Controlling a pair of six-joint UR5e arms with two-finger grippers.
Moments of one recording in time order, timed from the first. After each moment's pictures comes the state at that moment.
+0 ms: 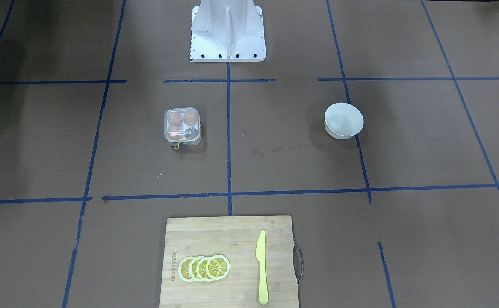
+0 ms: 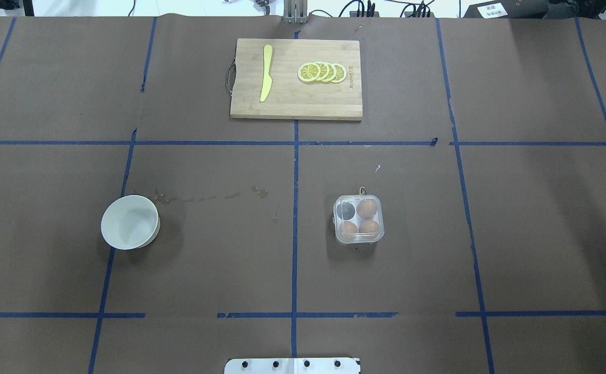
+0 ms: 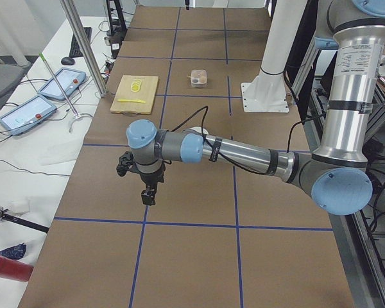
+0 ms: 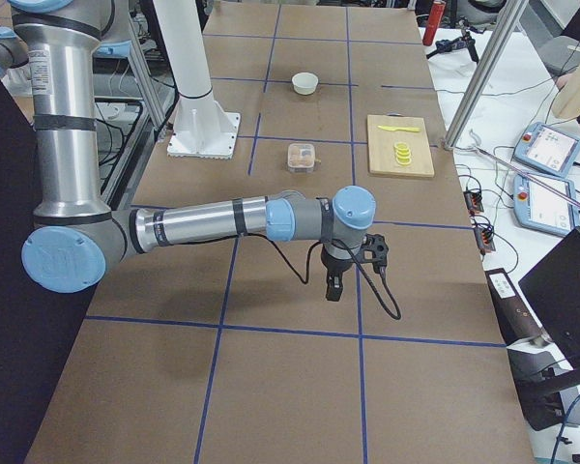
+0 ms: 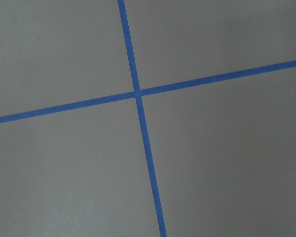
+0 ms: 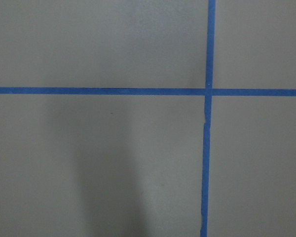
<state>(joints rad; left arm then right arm) -1.50 -1.65 -1.70 -1.45 -2.30 0.10 1.46 -1.56 1.72 -1.69 2.36 0.11</state>
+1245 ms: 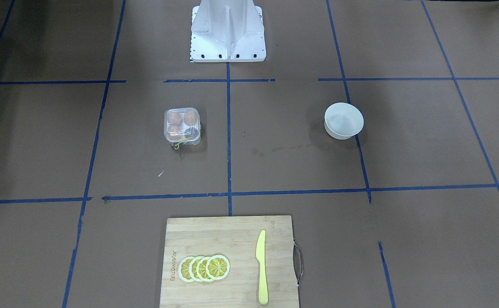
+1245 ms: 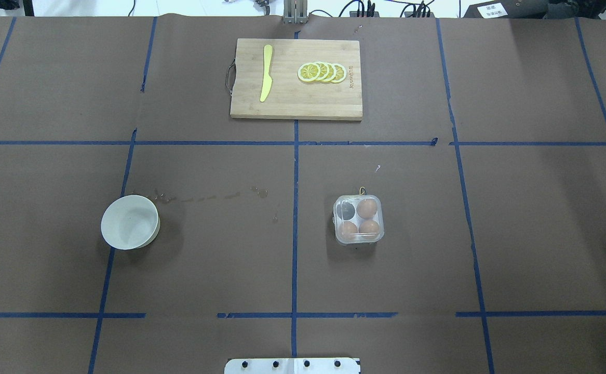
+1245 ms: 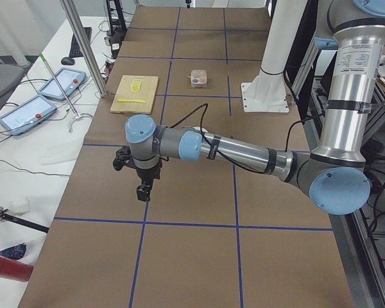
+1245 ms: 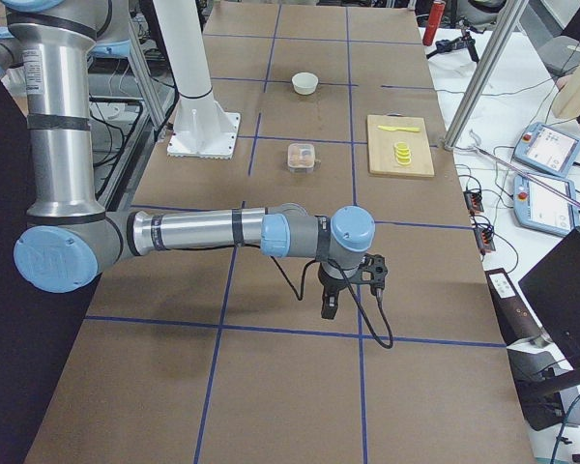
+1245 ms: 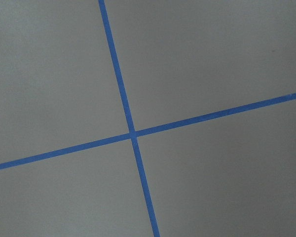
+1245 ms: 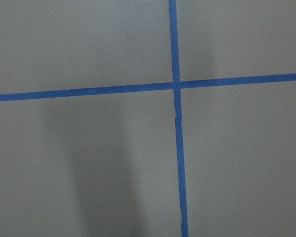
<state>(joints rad) -1.50 -1.66 -1.71 -1.48 -2.30 0.10 1.51 -1.57 1.68 -1.69 2.37 0.11</state>
